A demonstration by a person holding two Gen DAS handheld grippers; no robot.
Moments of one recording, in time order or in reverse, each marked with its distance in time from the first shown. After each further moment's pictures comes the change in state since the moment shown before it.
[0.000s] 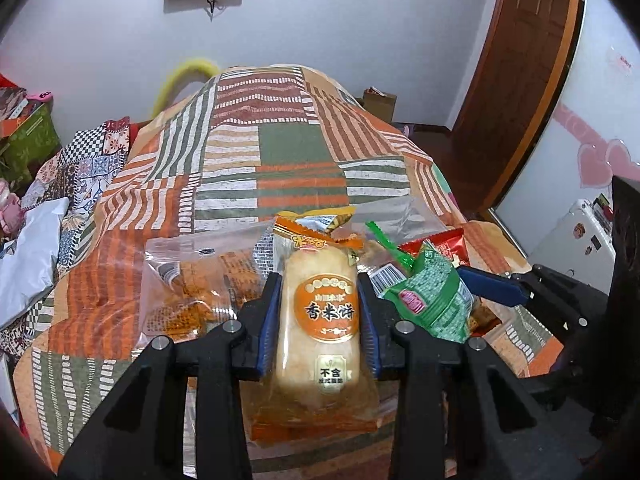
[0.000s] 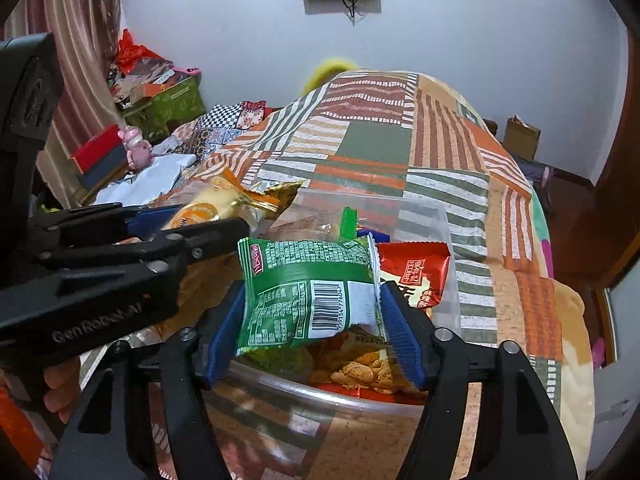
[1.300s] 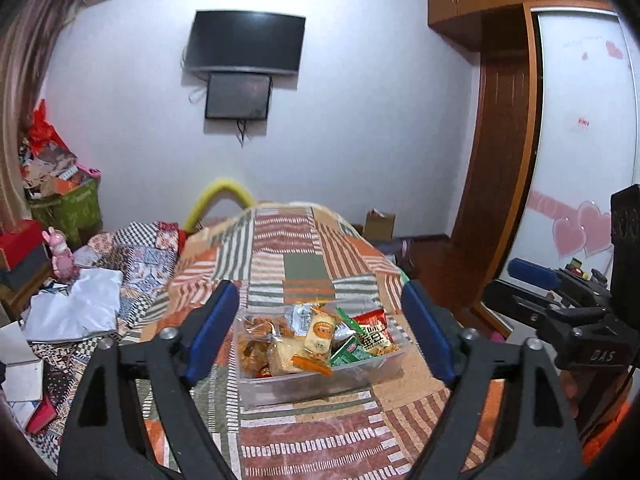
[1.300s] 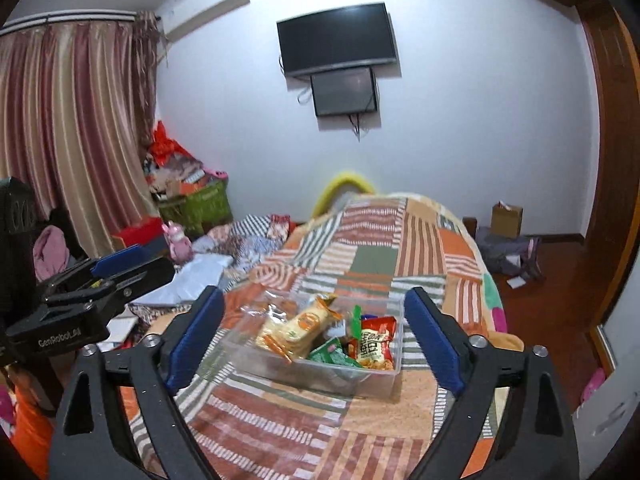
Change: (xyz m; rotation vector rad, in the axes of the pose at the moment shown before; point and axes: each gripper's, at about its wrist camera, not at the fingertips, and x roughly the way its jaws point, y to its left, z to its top) left arm -0.248 -0.034 -0.051 -0.014 -0.475 0.068; right arm -0.199 0.023 -0.008 0.010 -0.400 0.033
